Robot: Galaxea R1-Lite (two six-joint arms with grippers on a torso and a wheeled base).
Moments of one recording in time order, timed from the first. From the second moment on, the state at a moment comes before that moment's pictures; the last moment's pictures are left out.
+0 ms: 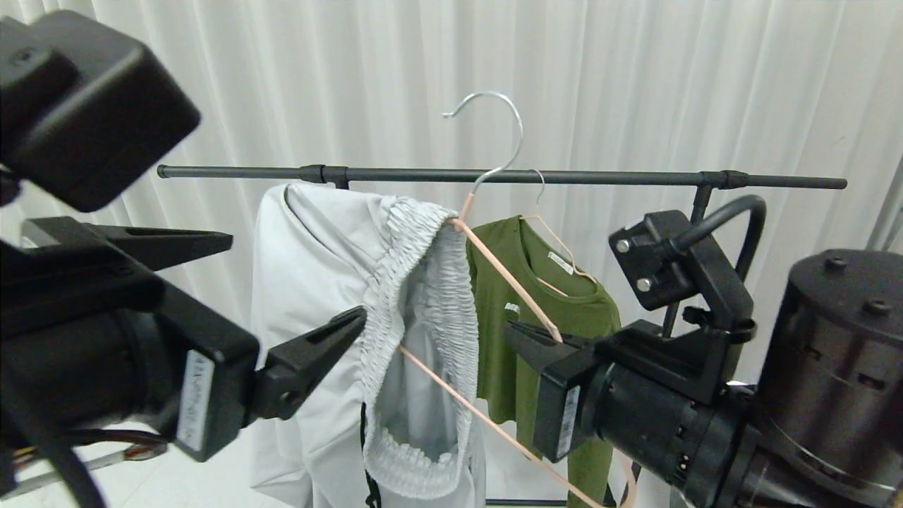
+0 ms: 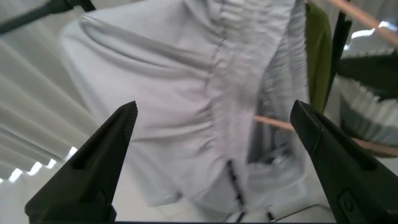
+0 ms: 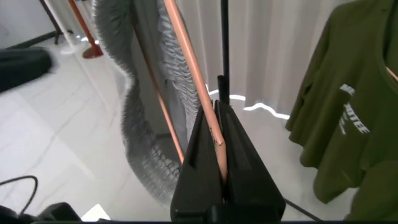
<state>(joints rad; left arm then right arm) -1.12 1.24 -1.17 0.41 0.76 0.06 1.21 1.56 -0.81 -0.60 -0.42 0.31</state>
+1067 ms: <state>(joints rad) -0.92 1.19 -0.96 0.41 -0.23 0.49 1.46 1.19 -0.30 -0.64 -0.41 0.16</state>
